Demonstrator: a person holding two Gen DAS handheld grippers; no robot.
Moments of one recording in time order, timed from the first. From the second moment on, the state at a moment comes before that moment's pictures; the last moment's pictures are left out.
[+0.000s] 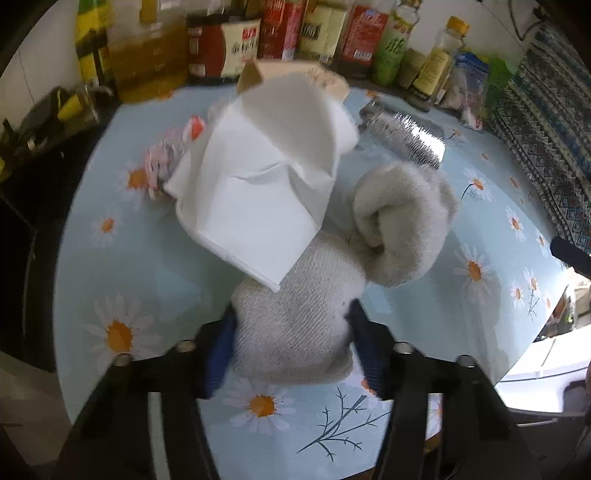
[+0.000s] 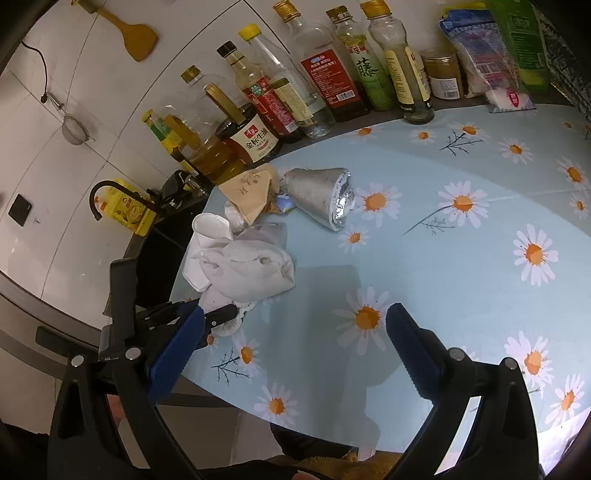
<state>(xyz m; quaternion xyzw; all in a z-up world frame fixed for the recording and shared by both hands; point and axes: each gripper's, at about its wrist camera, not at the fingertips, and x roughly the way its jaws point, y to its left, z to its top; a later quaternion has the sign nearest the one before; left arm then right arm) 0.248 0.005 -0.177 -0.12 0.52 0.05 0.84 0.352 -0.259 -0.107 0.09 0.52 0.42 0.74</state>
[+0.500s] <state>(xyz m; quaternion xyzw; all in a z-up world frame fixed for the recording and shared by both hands) 0.200 0.009 -0.153 -0.15 0.50 0.07 0.85 0.347 -0.195 -0.120 0.04 0.53 0.48 0.70</state>
